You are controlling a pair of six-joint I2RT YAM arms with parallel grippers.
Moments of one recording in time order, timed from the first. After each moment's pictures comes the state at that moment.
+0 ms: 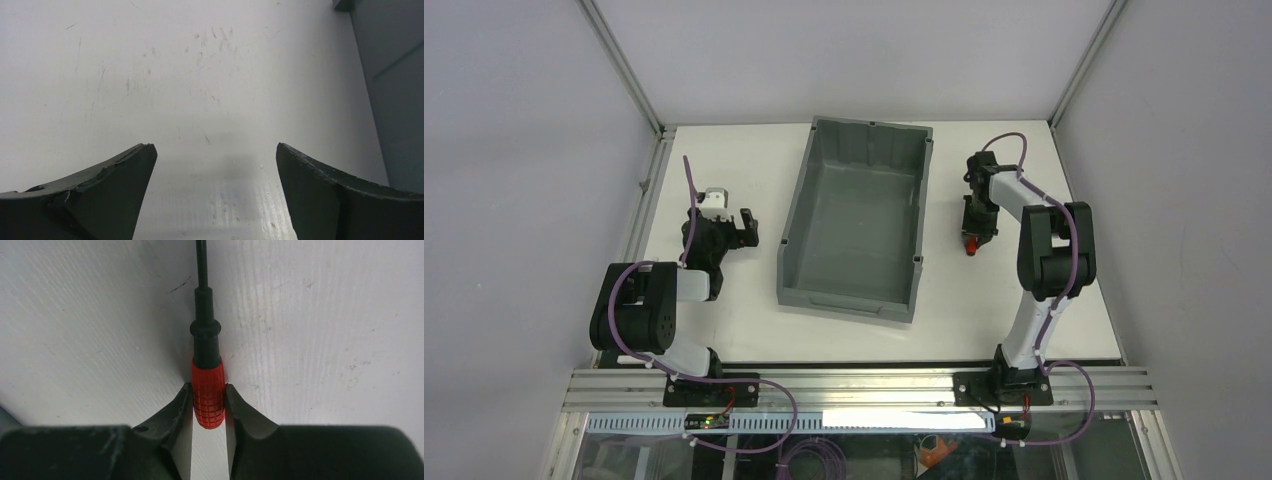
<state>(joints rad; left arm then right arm) 0.01 1.54 0.38 0.86 0.05 -0.06 0.10 1.89 1.31 -0.83 0.13 0.27</state>
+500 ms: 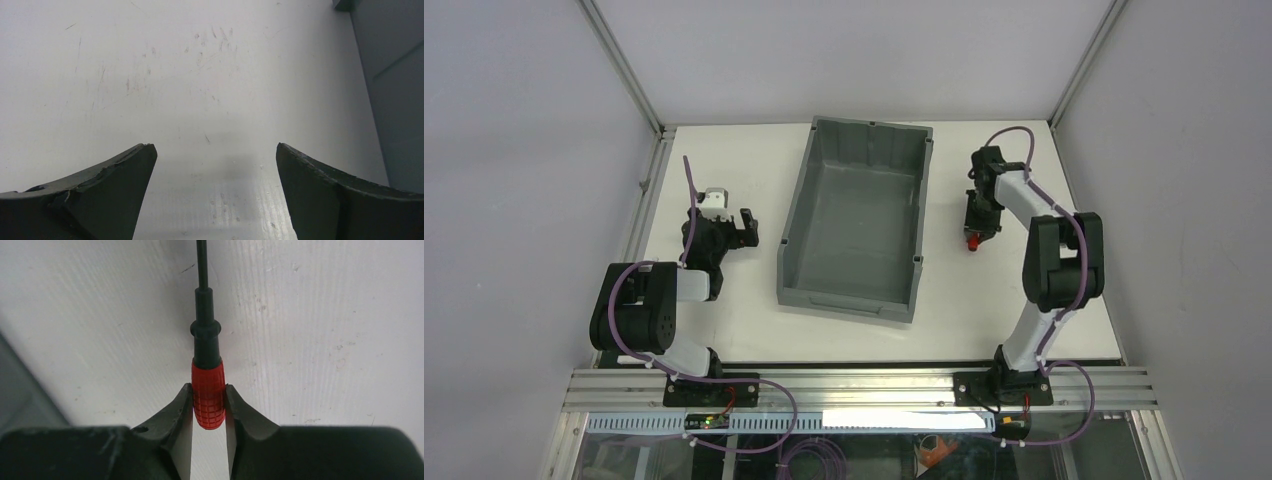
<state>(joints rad) 0.01 1.54 0.38 0.86 0.05 -0.06 0.10 1.82 1.30 -0.85 0.11 0.27</state>
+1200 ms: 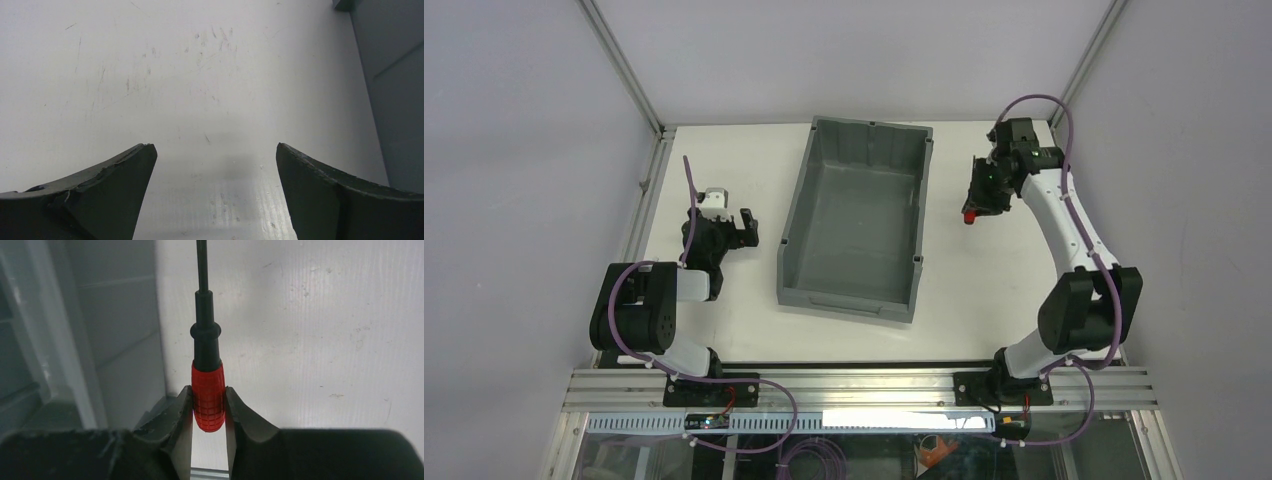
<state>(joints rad) 0.01 1.54 0.38 0.86 0.05 -0.06 0.10 1.55 1.42 -0.99 -0.08 0.28</state>
